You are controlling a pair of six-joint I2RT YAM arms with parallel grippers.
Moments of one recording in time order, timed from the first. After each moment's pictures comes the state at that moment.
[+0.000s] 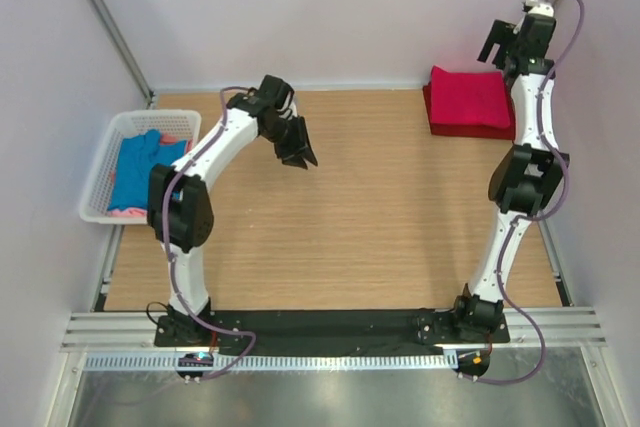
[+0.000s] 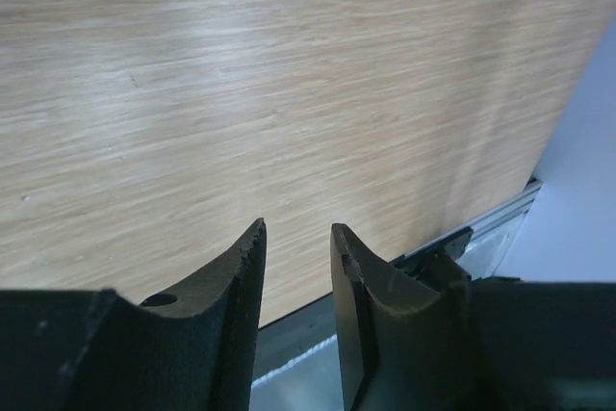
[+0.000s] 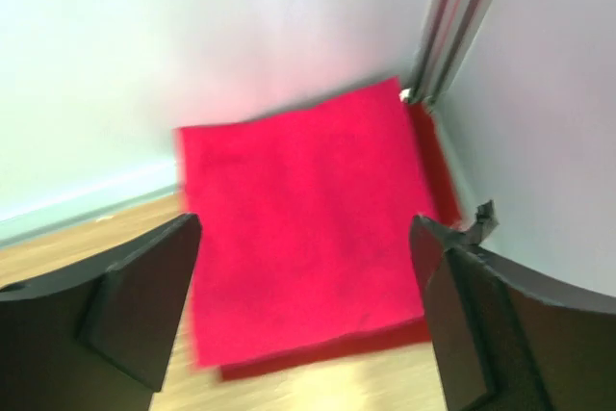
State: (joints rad) left arm -0.42 1.99 1.80 -0.93 0.42 -0.61; right arm -0.24 2.31 2.35 -0.43 0.01 0.09
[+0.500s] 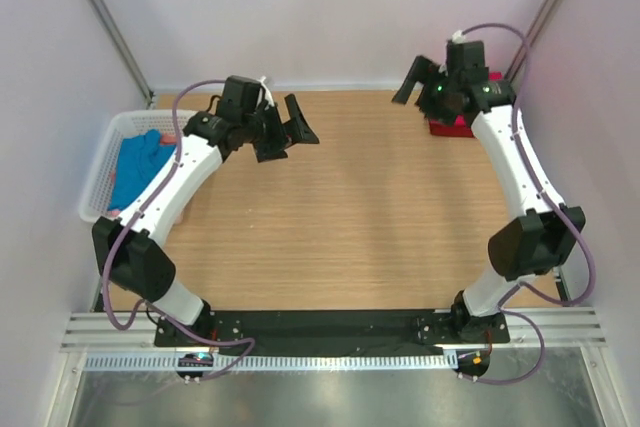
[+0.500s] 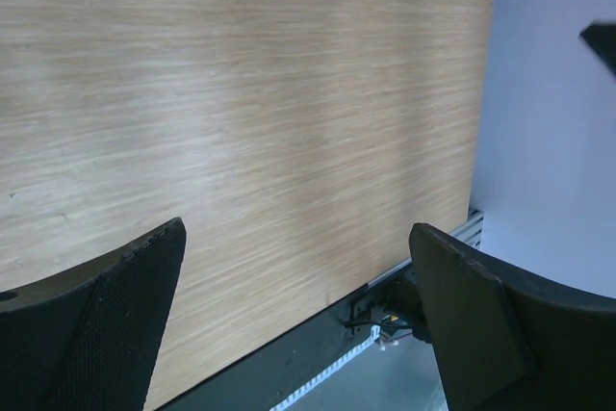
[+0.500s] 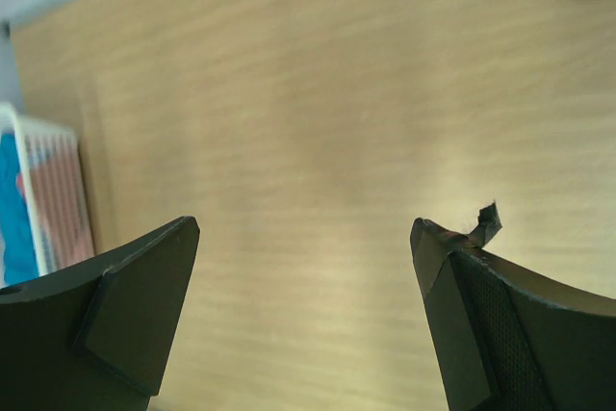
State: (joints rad) left arm -0.42 1.57 1.56 -0.71 0.32 -0.71; right arm 0.14 1.67 1.80 -0.79 -0.08 0.54
